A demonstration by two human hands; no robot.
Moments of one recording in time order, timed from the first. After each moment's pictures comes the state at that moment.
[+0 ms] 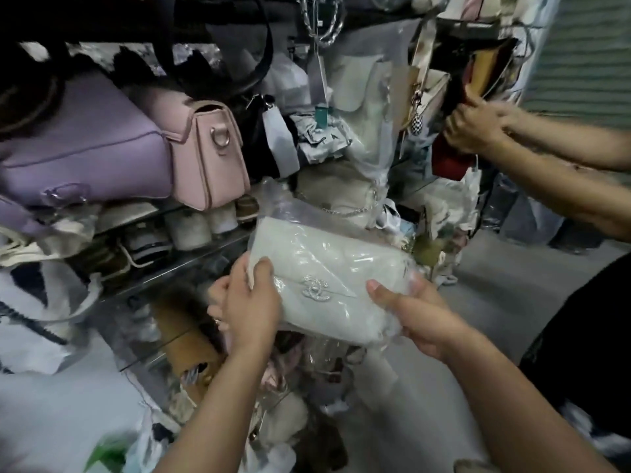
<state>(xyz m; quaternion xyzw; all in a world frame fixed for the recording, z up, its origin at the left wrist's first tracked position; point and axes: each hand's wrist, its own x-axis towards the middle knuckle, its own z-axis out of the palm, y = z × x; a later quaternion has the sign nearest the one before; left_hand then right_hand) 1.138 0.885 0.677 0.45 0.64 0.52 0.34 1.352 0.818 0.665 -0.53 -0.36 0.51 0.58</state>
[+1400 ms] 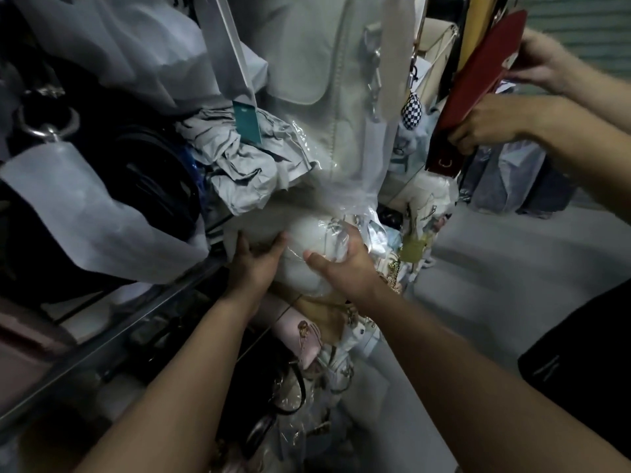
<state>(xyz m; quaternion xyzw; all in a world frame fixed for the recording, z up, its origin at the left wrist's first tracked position) 1.271 1.199 0.613 0.55 0.54 0.39 0.51 1.417 1.089 0.634 -0.60 -0.39 0.37 0.59</state>
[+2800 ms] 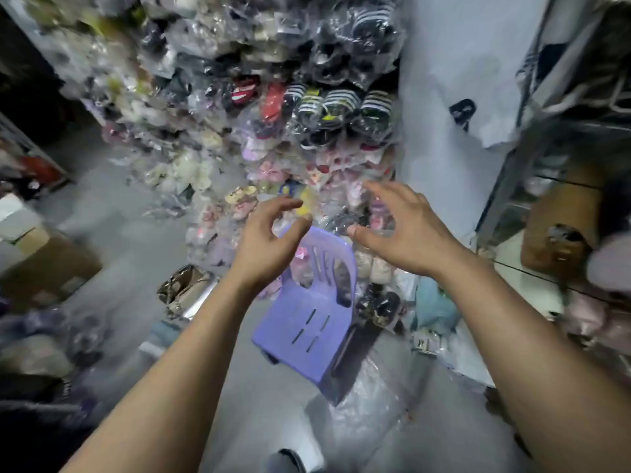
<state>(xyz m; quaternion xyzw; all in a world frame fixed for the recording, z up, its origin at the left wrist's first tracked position) 0.870 0.509 0.624 0.27 0.85 0.46 0.02 0.983 0.719 0.615 -0.13 -0.92 0.33 0.14</state>
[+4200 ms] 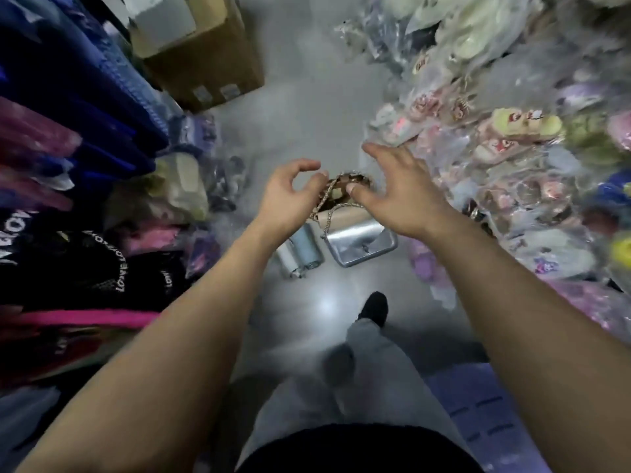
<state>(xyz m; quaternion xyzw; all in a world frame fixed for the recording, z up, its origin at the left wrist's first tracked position) 0.256 0.049 0.427 -0.19 0.86 0.47 0.03 0.220 0.237 0.433 0.12 -0.92 0.33 -0.17</state>
